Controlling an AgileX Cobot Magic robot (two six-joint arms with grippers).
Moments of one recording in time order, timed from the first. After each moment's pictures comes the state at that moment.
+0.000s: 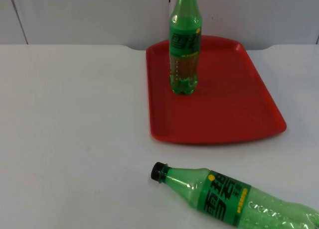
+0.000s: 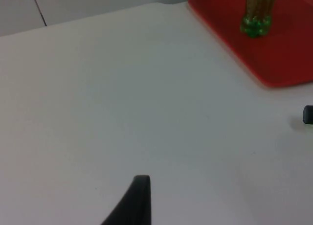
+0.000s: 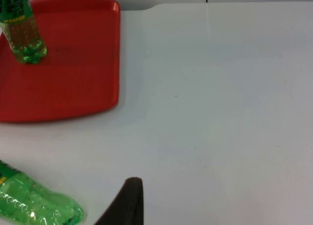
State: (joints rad) right arm 0.12 0.00 -0.52 -0.10 1.09 0.09; left arm -0.36 0.00 -0.50 0.07 1.07 -0.03
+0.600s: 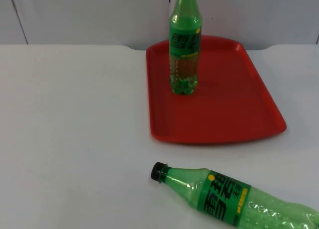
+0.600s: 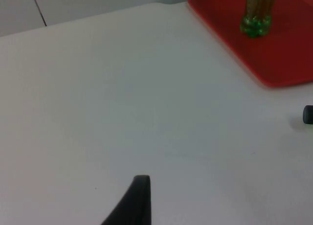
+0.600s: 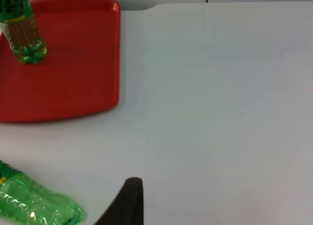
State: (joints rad) right arm 0.12 0.00 -0.52 -0.10 1.09 0.09; left arm -0.36 0.00 -0.50 0.07 1.07 -0.03
